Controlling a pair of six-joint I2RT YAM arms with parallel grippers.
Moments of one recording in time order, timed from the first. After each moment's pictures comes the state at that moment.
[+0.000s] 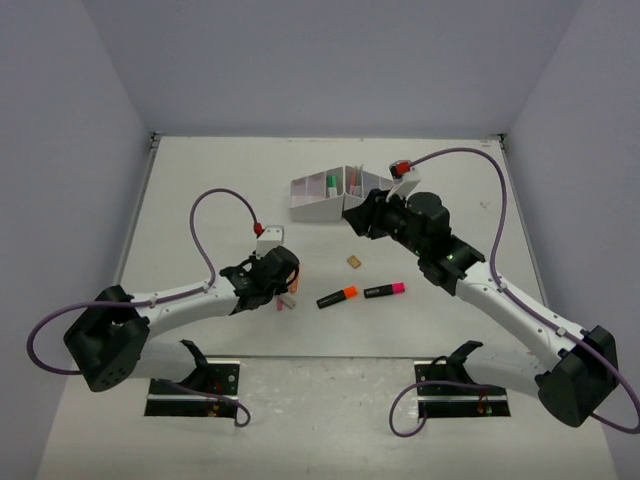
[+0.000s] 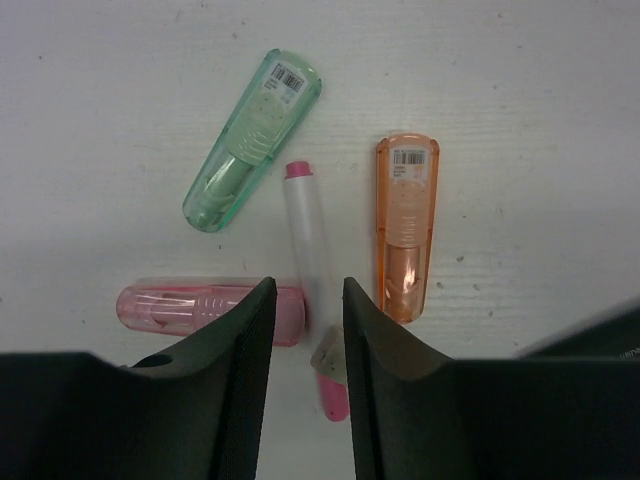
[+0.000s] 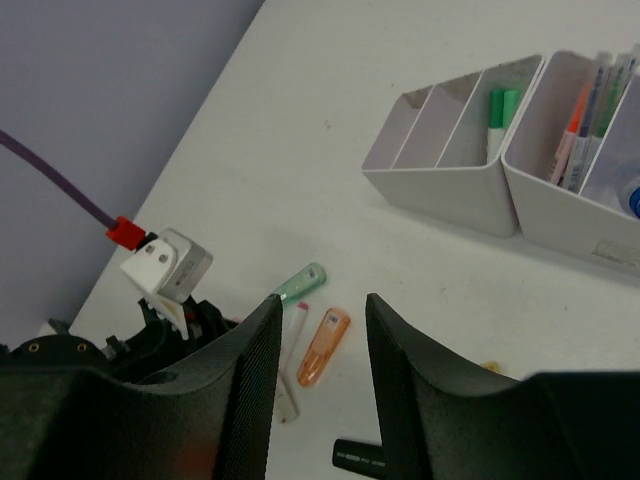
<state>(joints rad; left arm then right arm) -0.85 1.30 0.64 -0.29 -0.54 -0.70 0.63 1.13 0.89 0.02 -0.05 0.51</state>
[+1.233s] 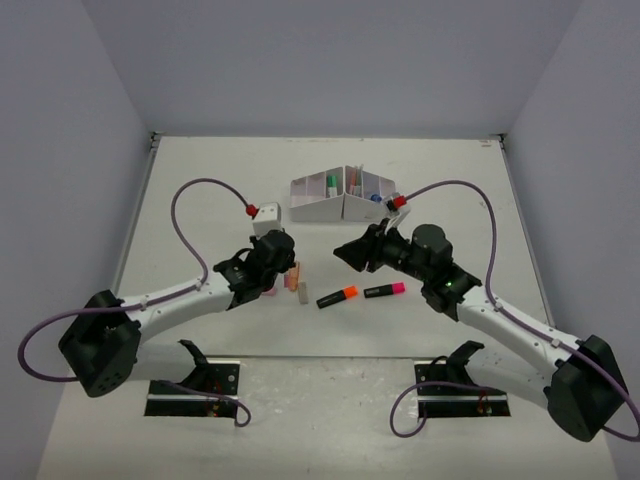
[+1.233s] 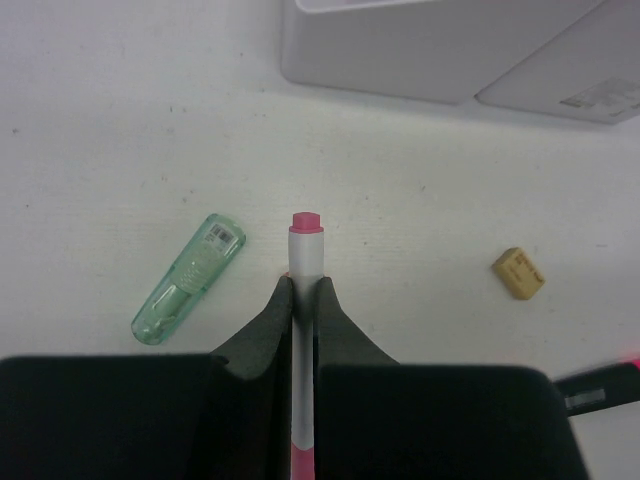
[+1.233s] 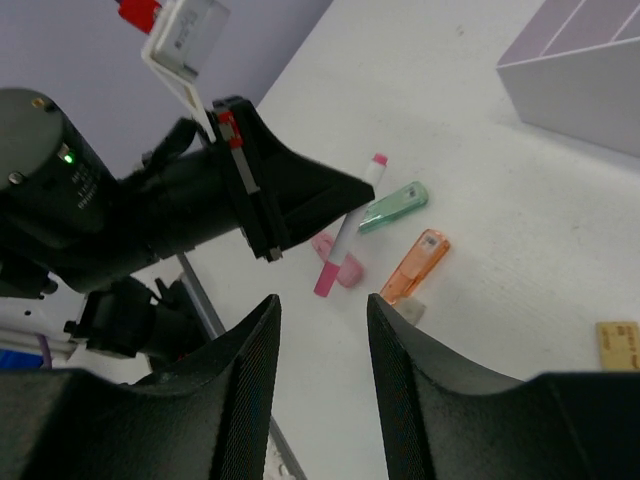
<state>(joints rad) -0.81 1.30 0.68 -0.07 -0.57 -0.68 0.65 1.02 0.59 0.26 -0.33 0.60</state>
